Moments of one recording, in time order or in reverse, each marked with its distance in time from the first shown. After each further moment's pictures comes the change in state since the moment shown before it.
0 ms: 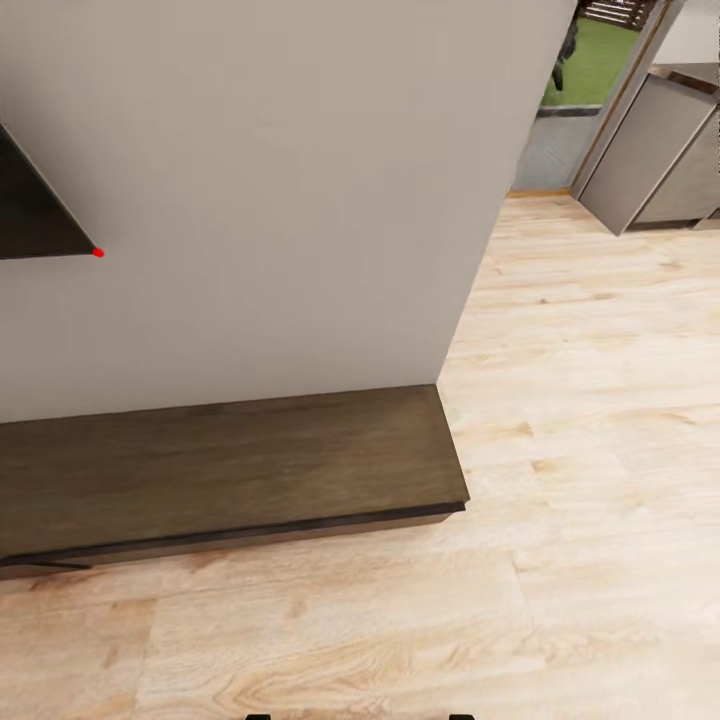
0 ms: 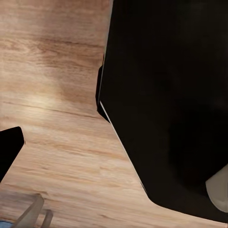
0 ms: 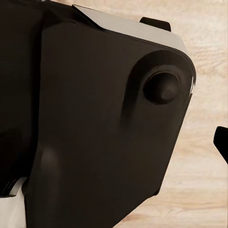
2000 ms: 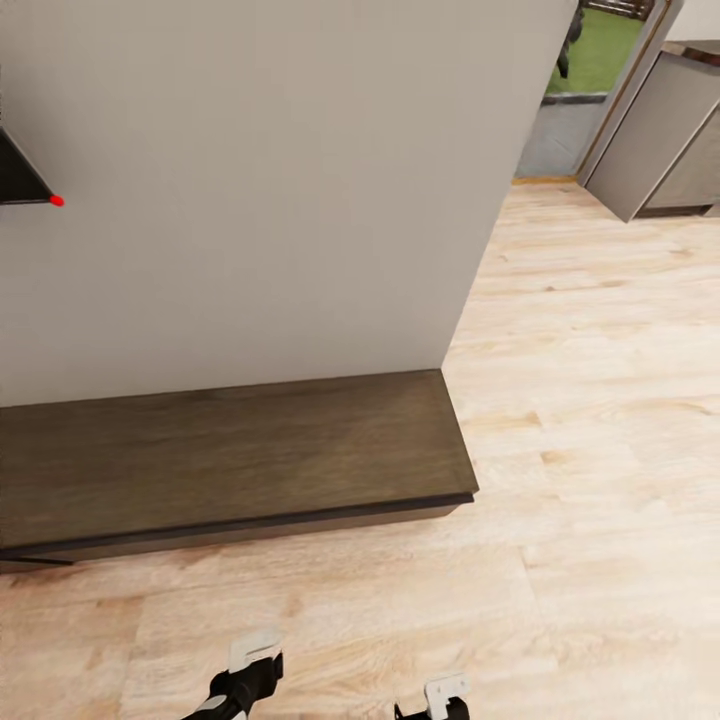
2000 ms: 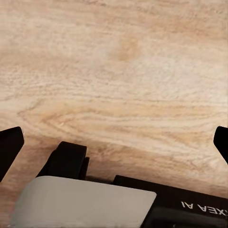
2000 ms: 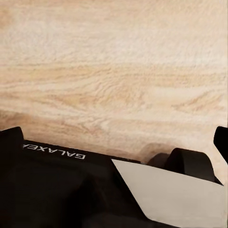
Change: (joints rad) left arm -0.245 -0.049 0.003 -0.078 0.006 -0.309 -0.004; right arm -0.135 0.047 0.001 -0.038 0.004 -0.168 0.108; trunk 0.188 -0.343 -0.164
